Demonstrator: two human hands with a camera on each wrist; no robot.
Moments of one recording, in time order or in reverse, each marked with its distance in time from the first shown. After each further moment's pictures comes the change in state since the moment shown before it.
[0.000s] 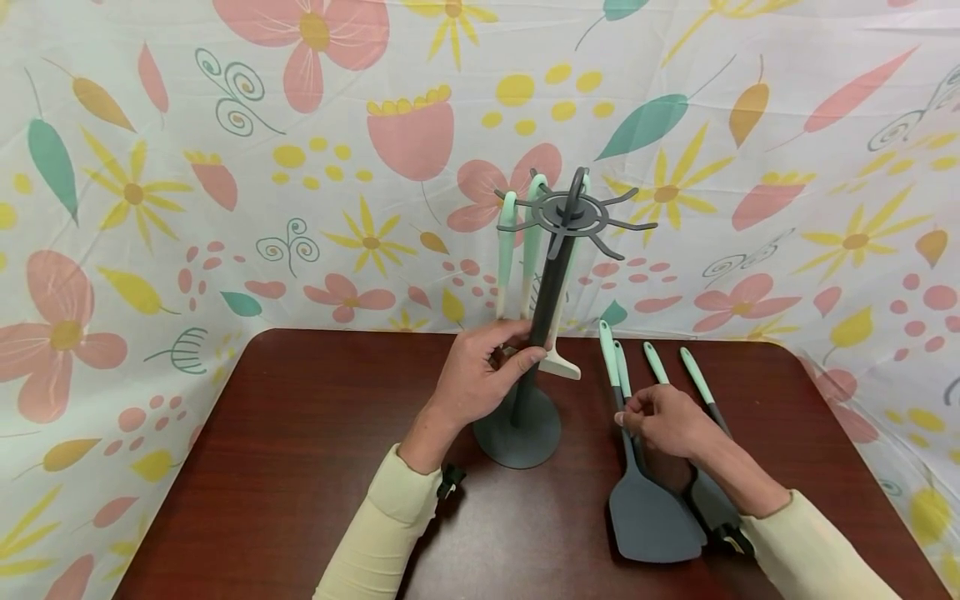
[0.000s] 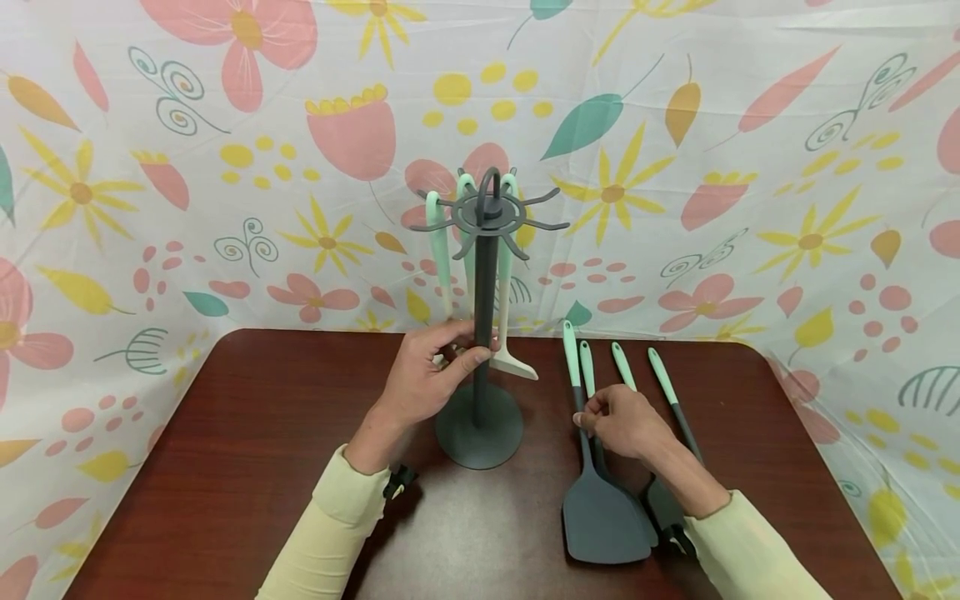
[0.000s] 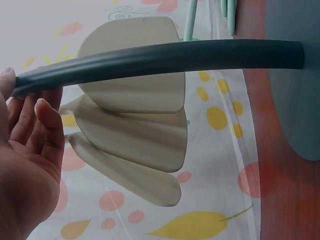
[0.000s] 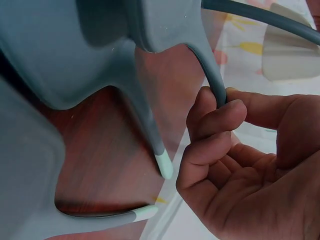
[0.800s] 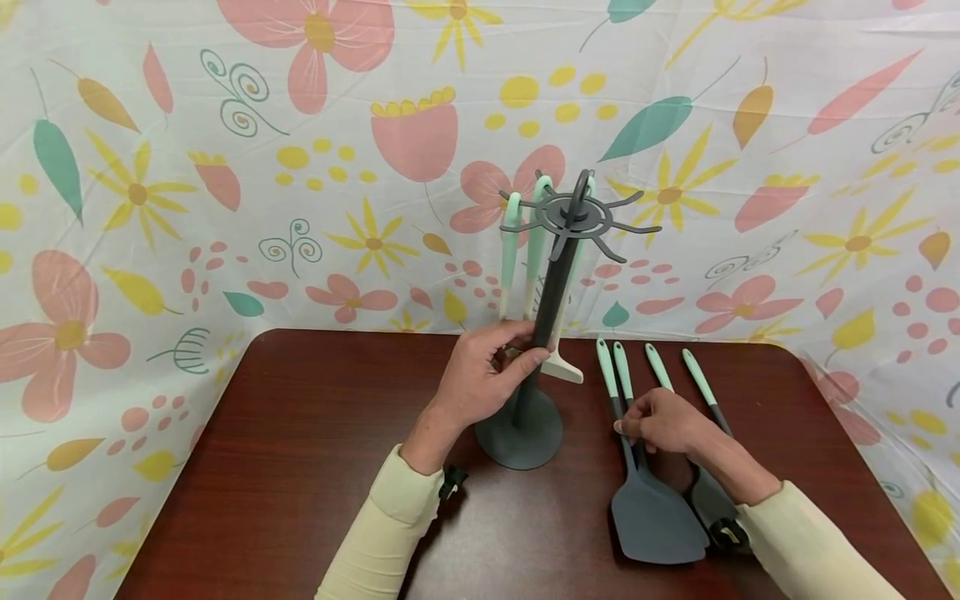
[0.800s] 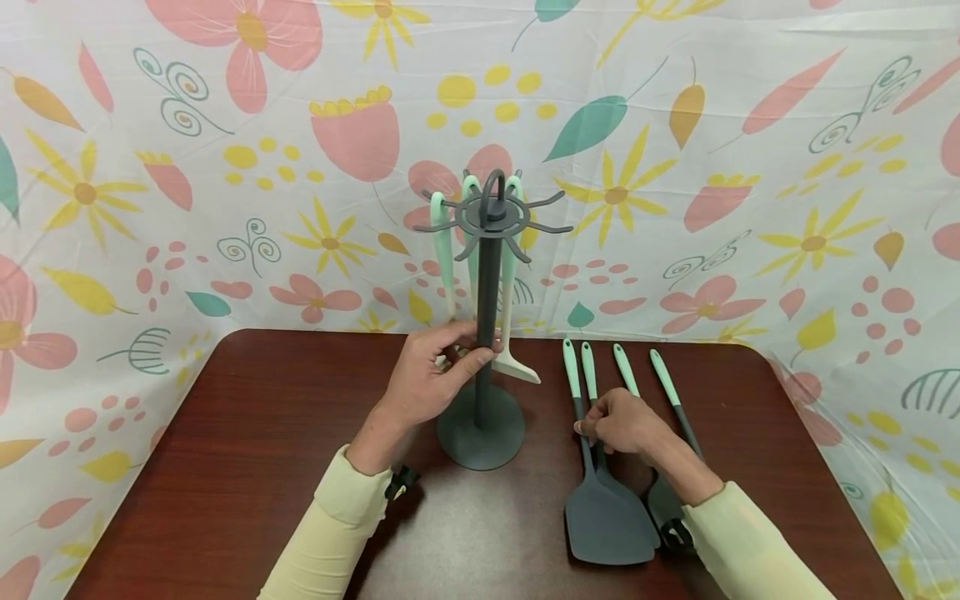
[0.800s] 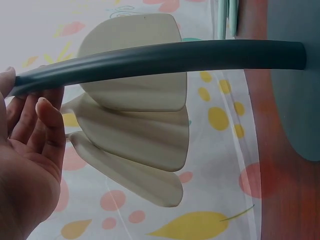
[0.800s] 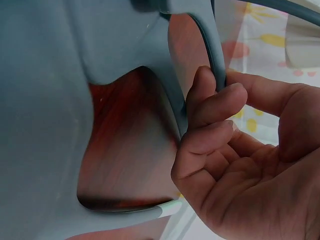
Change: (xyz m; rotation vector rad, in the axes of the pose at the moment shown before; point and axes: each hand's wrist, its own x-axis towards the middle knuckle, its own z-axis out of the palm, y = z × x) left_hand 0.000 -0.001 0.000 -0.005 -0.009 0.011; right_hand 0.018 0.017 0.003 0.020 -0.090 0.076
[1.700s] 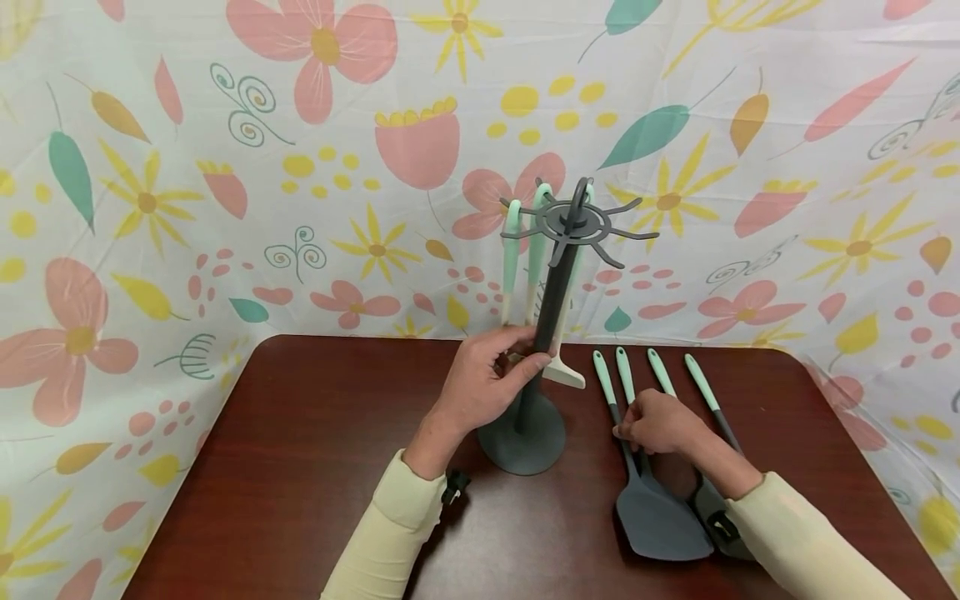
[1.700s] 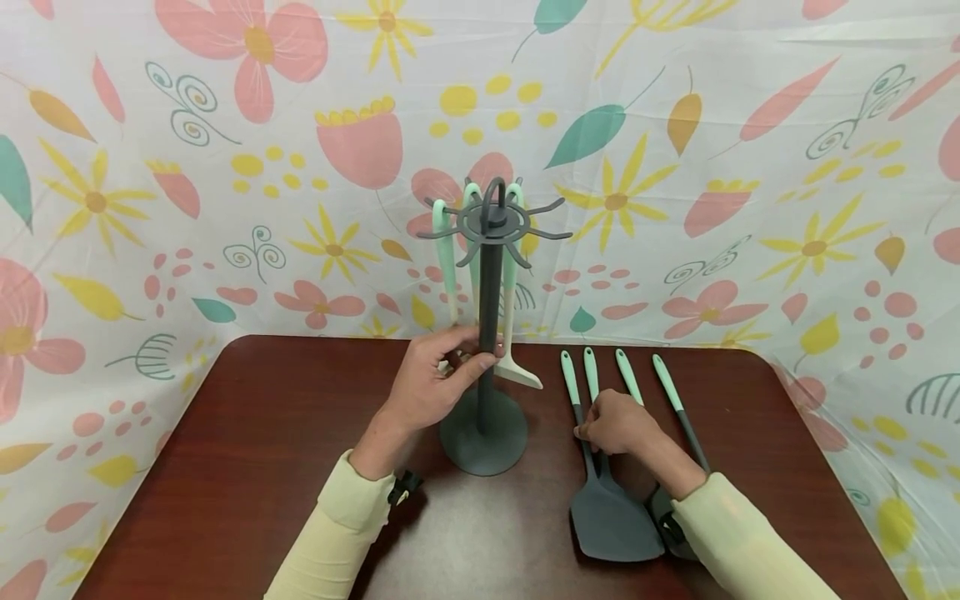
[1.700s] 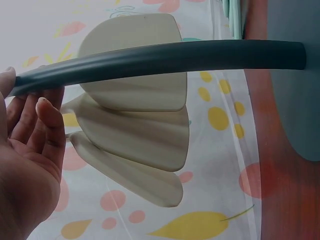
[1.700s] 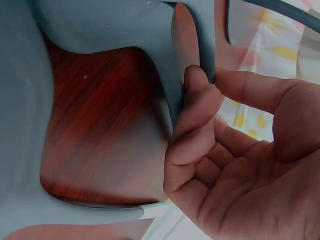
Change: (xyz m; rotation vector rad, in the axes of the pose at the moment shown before) left_hand 0.000 0.001 0.000 0.023 -0.005 -0.006; right_hand 0.006 -0.010 0.002 -0.247 0.022 -0.020
